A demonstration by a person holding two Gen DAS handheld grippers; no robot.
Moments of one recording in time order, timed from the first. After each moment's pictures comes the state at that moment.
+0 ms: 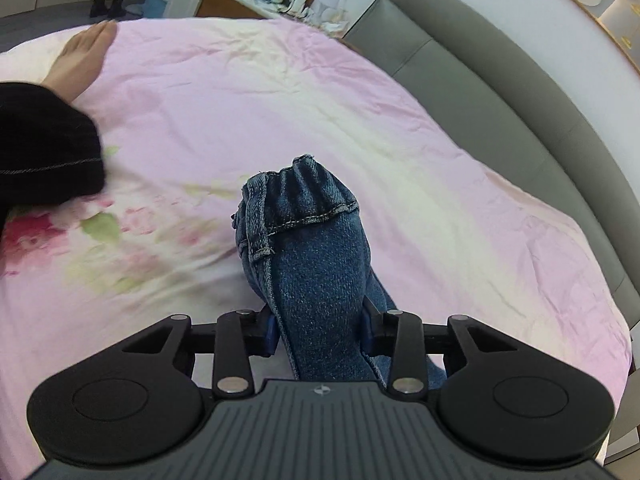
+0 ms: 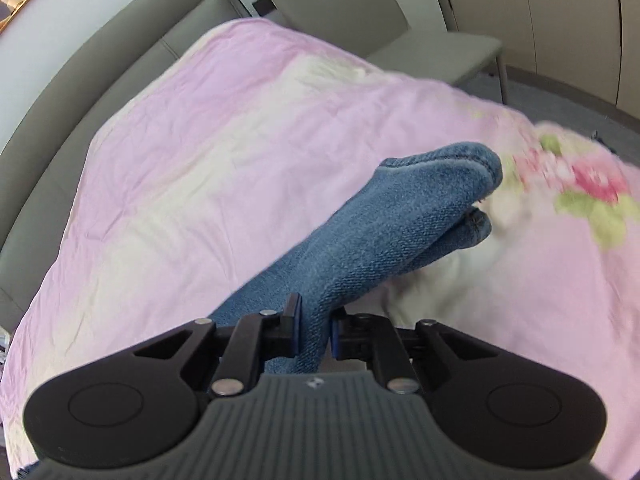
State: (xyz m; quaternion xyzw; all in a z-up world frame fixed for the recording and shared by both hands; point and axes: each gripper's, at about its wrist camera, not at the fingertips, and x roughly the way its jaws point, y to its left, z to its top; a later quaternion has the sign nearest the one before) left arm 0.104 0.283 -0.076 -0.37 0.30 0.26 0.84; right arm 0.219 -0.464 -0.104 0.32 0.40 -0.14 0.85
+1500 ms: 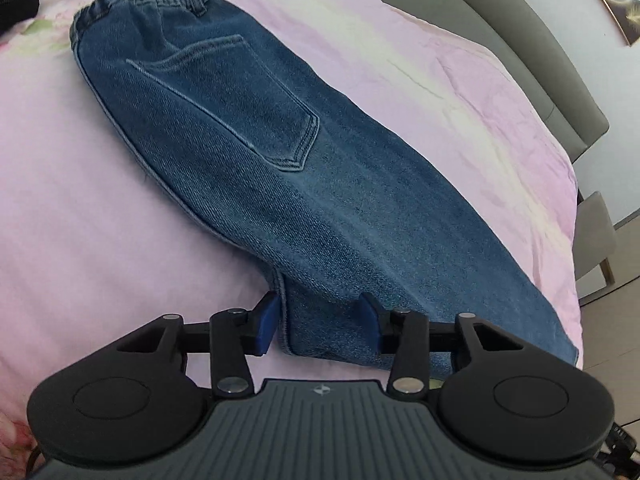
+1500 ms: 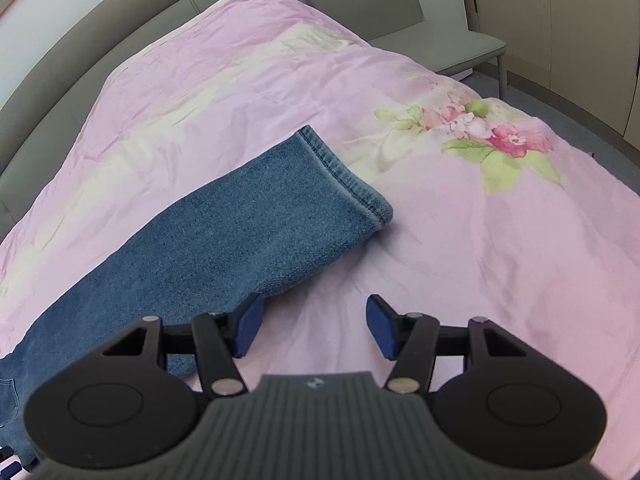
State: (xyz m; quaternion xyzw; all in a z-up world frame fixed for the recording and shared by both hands) left arm 0.041 0.128 -0.146 -0.35 0.42 0.07 0.84; right arm 0.123 -0.527 -0.135 0.22 0.41 -0.08 0.88
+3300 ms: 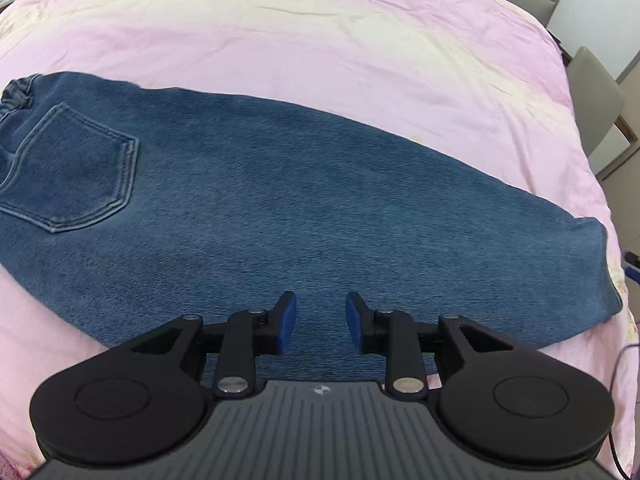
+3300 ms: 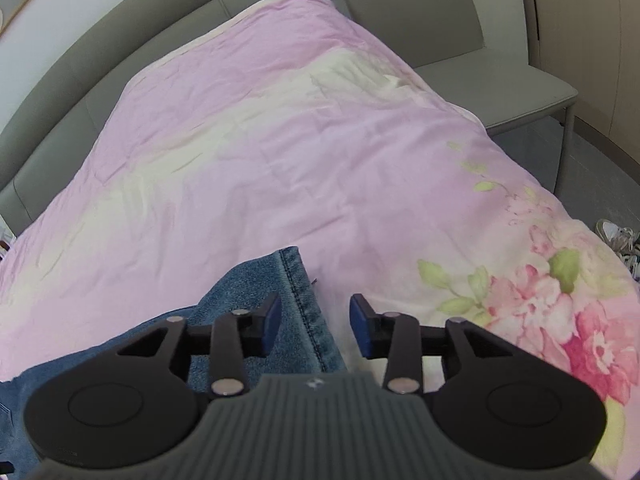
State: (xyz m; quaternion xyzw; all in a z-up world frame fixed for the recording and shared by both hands) left arm 0.134 0.002 -0.106 -0.15 0.51 0.02 0.84; right arm 0.267 -0.604 -0.137 0.22 0.40 -0.03 0.89
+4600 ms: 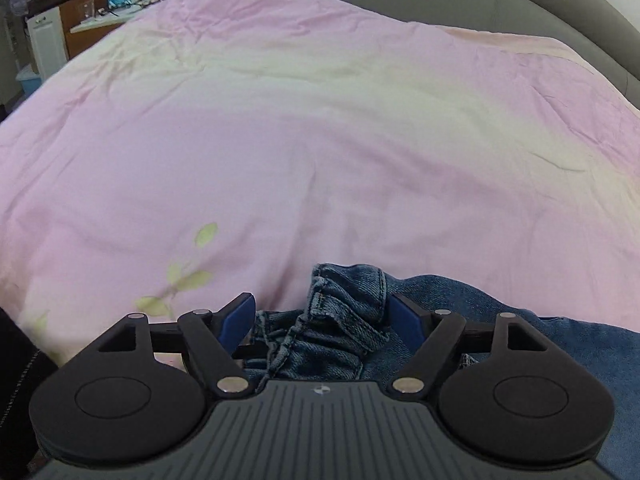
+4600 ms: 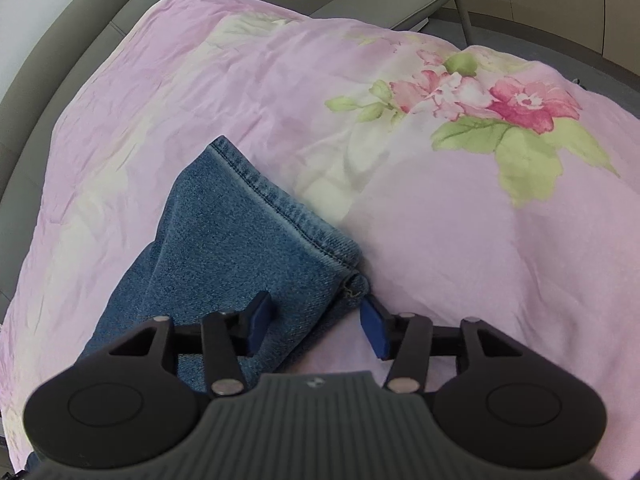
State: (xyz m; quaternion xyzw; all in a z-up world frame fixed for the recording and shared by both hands) left arm 0.221 0.342 -0.120 -0.14 0.45 0.12 0.87; right arm 0.209 -0.567 -0.188 0.33 0.44 -0.14 0.82
